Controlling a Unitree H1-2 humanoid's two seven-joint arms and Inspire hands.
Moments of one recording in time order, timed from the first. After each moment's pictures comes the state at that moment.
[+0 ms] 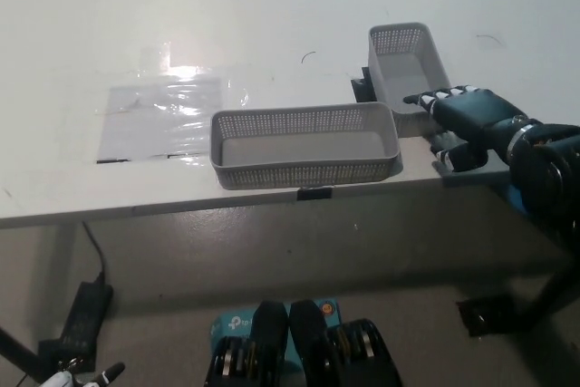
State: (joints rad) left_arm 0.11 0.61 -0.20 -0.10 0.22 0.41 -0.31; right_arm -0.82 -0.49 0.55 0.29 -0.76 0.18 0.53
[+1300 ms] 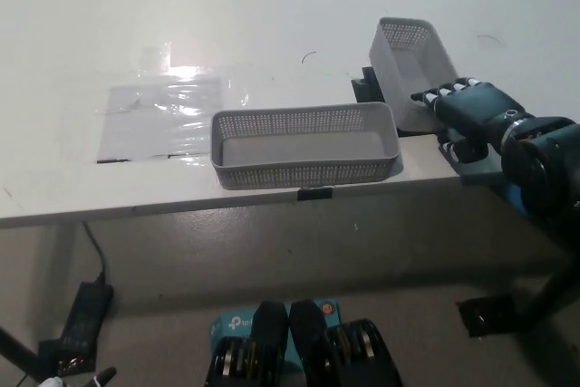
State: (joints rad) left_arm 0.14 0.59 -0.15 -0.11 0.21 0.41 -0.32; right_arm -0.87 -0.44 0.58 0.52 -0.89 0.06 0.42
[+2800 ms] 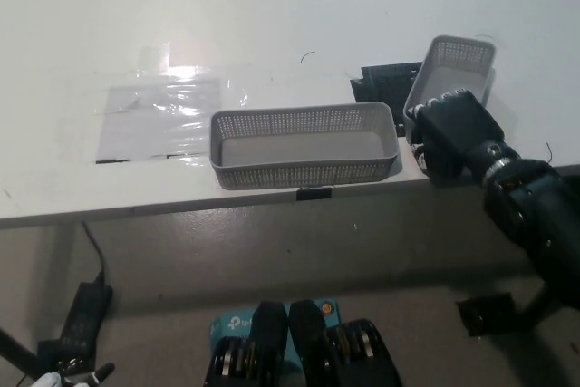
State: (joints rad) left_arm 0.14 0.59 -0.14 -0.12 0.22 0.42 -0.32; right_arm -0.77 -0.36 0.52 0.68 -0.97 -0.11 -0.12
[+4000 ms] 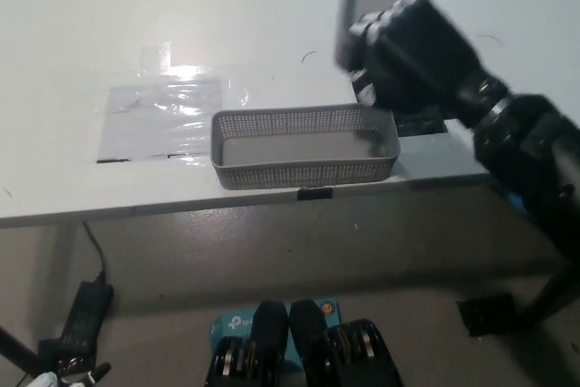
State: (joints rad) left_arm 0.13 0.61 -0.14 -0.13 0.22 0.42 -0.35; right_arm -0.87 -0.39 0.54 0.40 -0.85 -0.42 -0.24
